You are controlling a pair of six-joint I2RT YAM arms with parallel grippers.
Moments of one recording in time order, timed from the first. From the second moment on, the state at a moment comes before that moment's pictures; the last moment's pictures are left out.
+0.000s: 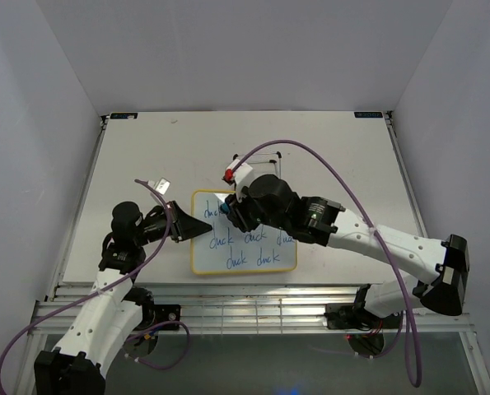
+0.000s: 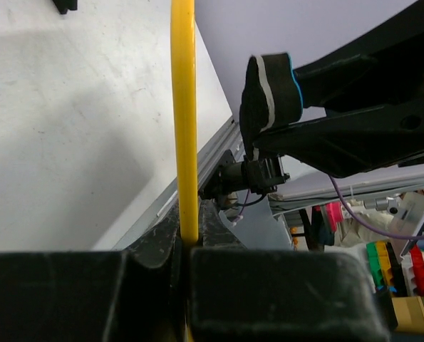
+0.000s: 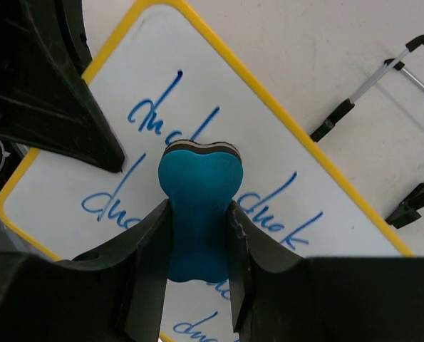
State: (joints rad) left arm -0.17 0.68 0.40 0.09 0.92 -0.87; right arm 1.15 1.32 1.24 -0.43 0.15 0.15
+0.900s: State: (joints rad) left arm -0.20 0.68 0.39 0.10 0.95 -0.92; right arm 1.23 1.48 1.34 -0.44 0.34 0.06
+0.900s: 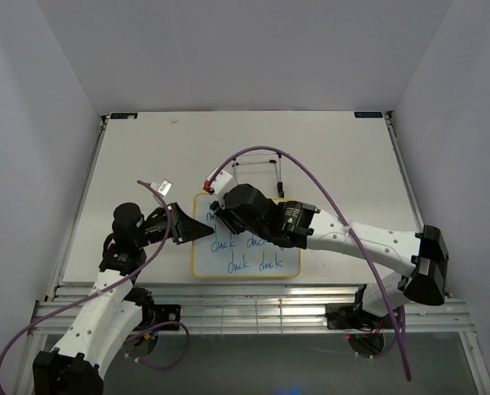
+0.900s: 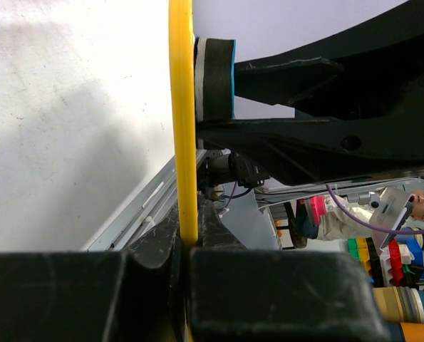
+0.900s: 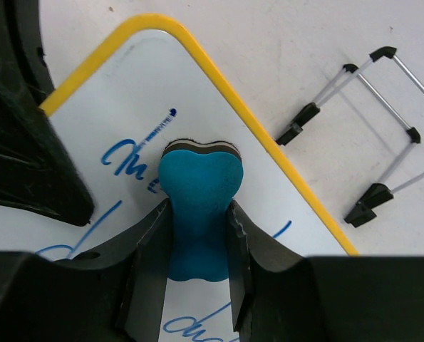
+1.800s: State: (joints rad) left arm -0.20 0.67 0.39 0.08 0.96 -0.95; right arm 1.19 1.47 1.30 -0.42 0.33 -0.06
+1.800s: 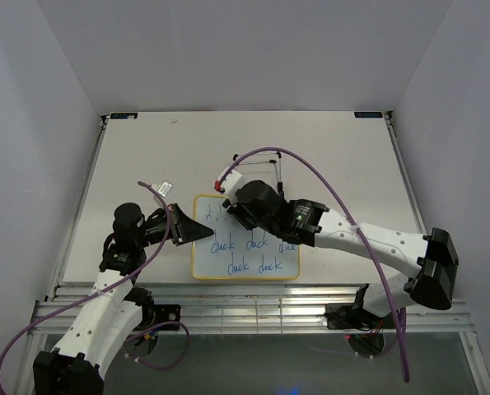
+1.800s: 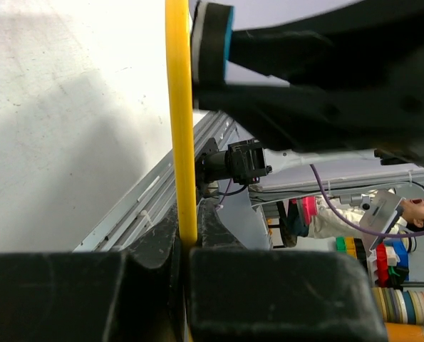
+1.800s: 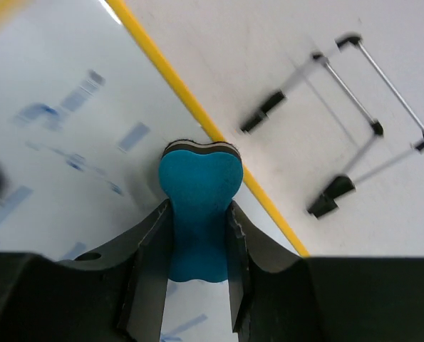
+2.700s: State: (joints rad) left arm -0.19 0.67 0.39 0.13 0.96 -0.94; right arm 1.25 1.64 1.57 -0.47 0.28 0.00
